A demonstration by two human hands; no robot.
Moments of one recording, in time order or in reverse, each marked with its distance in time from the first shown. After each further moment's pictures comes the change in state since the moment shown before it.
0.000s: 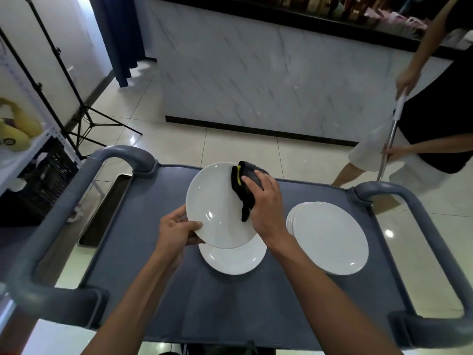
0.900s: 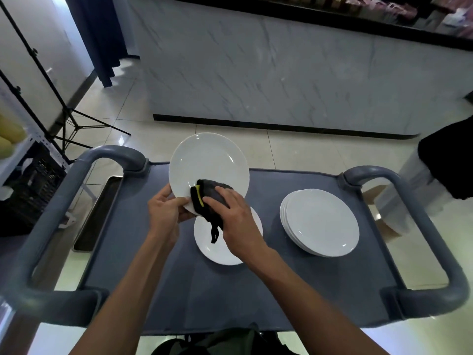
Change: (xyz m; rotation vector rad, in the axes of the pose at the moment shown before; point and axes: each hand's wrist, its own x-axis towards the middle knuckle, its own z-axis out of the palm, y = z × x) left_hand 0.021 0.021 0.004 -0.056 0.071 0.099; right_hand -0.050 -0.042 0.010 0.102 -0.186 -0.173
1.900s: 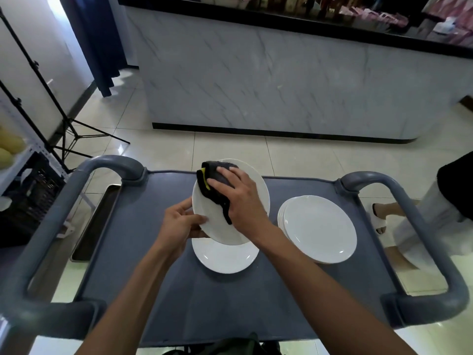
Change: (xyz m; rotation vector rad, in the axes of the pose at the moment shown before) left_hand -0.016 0.001 0.015 0.123 -0.313 -0.068; right_hand 0.045 0.015 -0.038 -0.052 0.128 -0.084
